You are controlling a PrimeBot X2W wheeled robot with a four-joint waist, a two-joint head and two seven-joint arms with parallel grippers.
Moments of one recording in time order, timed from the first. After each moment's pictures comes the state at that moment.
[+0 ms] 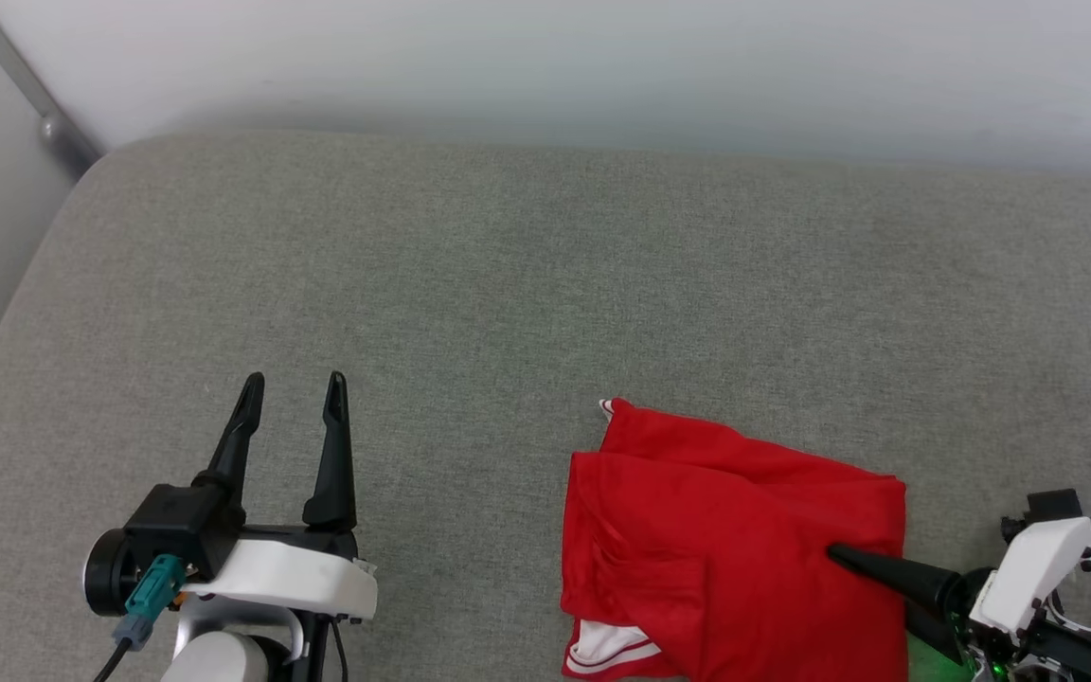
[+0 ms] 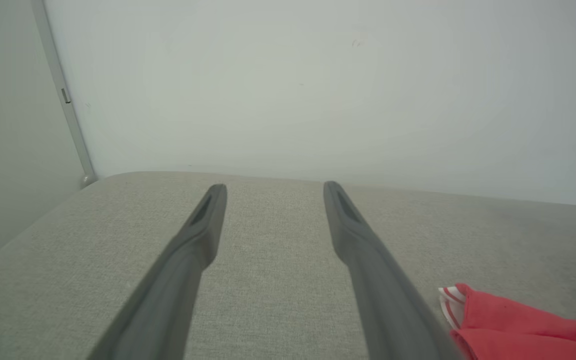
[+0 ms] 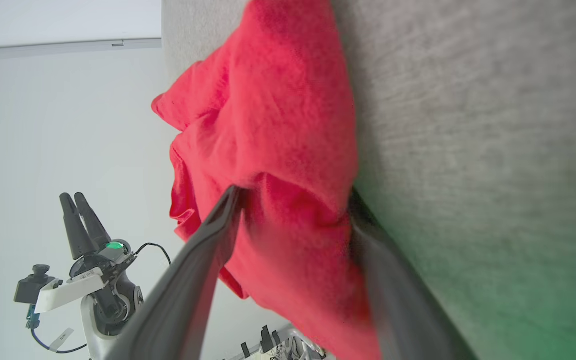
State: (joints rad) left arm -0.11 0.33 -0.32 -0.02 -0.46 0.22 -0.26; right arm -0.19 -0.09 -0.28 0.43 1.08 0.13 1.01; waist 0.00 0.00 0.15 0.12
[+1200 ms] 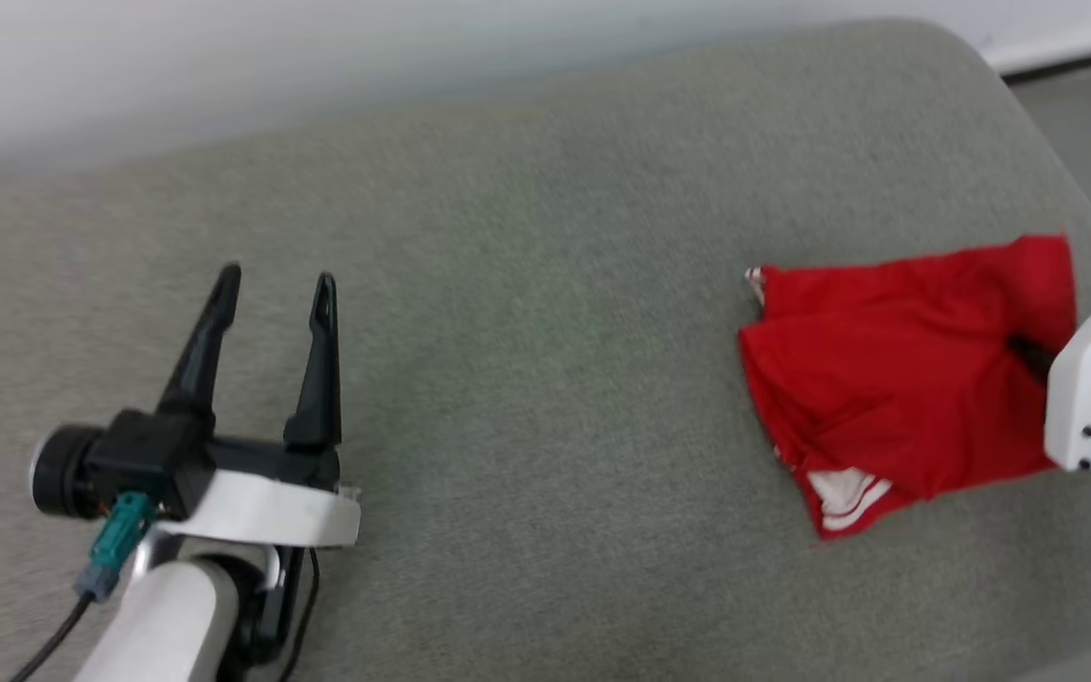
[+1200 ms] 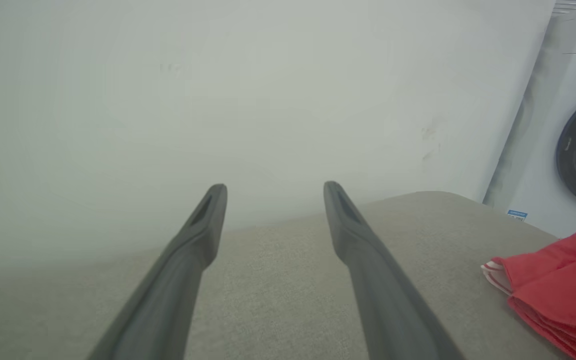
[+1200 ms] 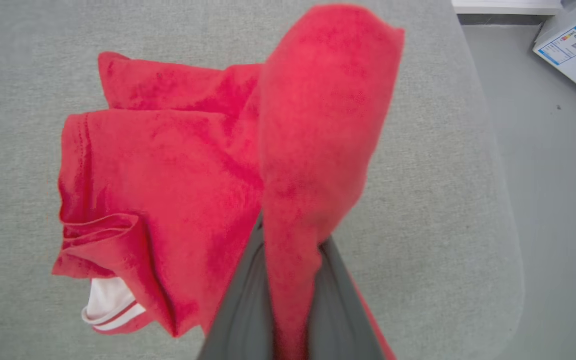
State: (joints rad) left arm -0.22 0.38 -0.32 -0.12 -0.39 0.21 -0.22; right arm -0.50 -0.51 0.19 0.35 0.54 0.13 0.62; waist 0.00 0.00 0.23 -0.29
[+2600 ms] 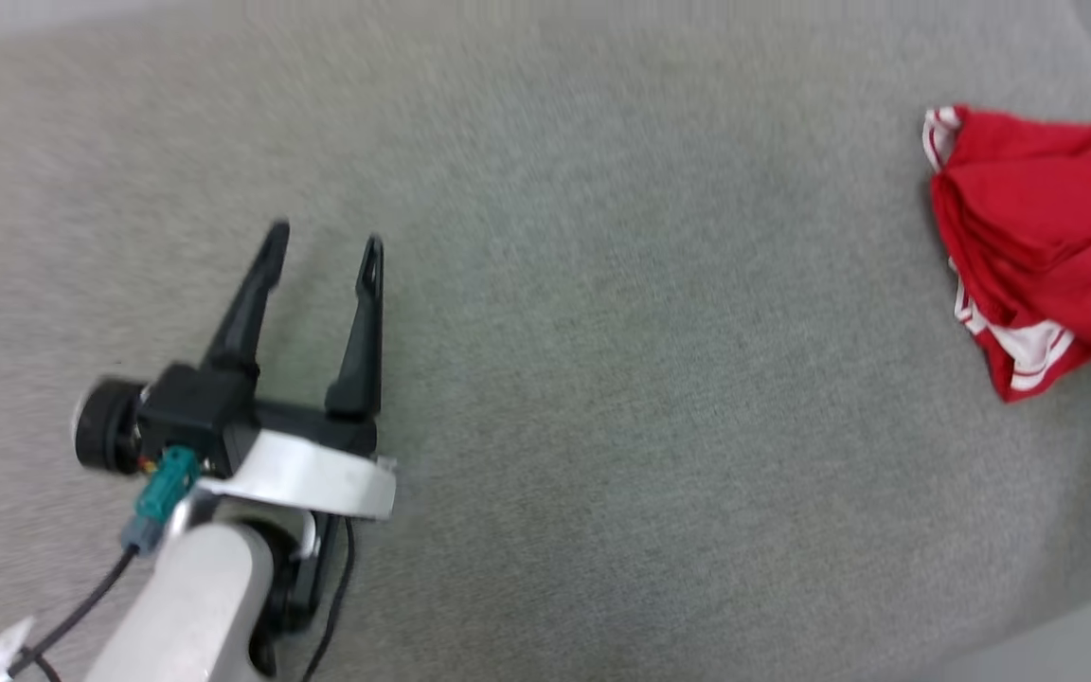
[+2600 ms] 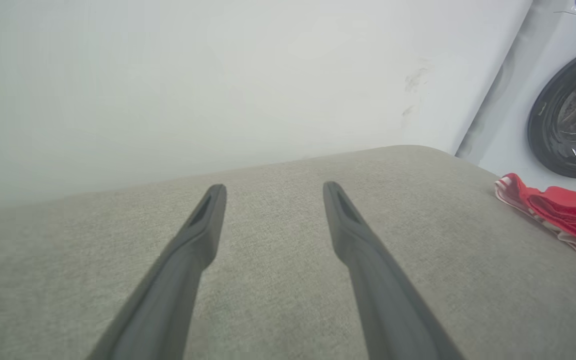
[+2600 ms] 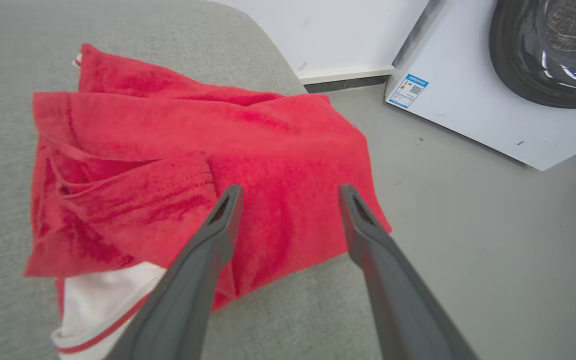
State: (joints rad) left arm -0.34 0.37 -0.38 -0.07 -0.38 0.19 -0.20; right arm -0.58 -0.49 0.02 0.83 0.37 0.13 -0.18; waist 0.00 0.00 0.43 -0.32
